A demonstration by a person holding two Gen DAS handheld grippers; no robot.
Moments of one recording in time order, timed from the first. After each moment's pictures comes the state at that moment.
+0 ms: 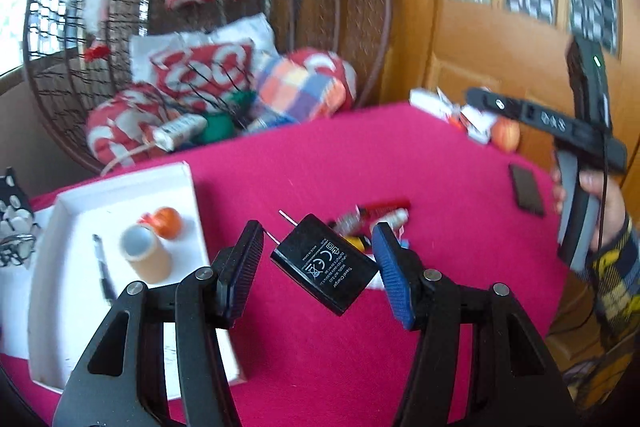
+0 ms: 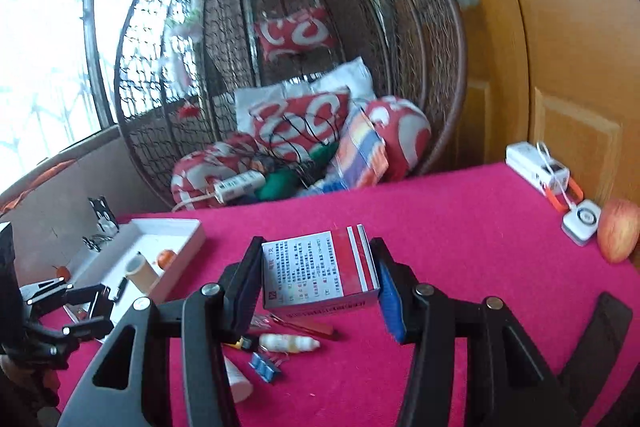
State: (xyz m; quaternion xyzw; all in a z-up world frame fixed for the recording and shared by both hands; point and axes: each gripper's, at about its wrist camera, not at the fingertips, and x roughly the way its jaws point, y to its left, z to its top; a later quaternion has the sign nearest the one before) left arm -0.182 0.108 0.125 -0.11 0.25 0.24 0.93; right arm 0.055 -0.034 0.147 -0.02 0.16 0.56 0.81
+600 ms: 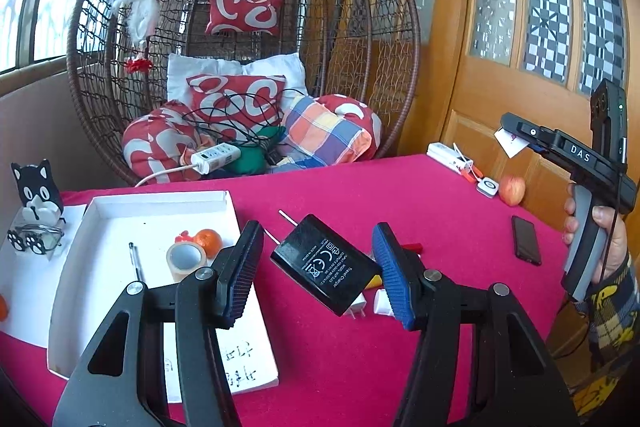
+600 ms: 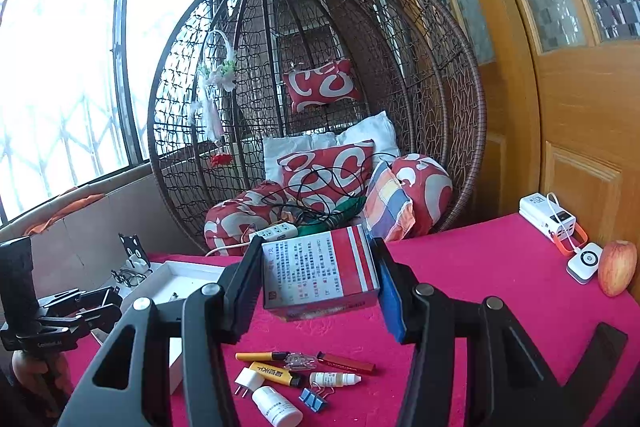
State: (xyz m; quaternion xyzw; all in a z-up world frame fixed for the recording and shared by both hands) left arm -0.230 0.122 0.150 -0.13 0.19 0.28 0.93; right arm 0.025 -0.045 0.185 0.01 0.10 0.58 0.81
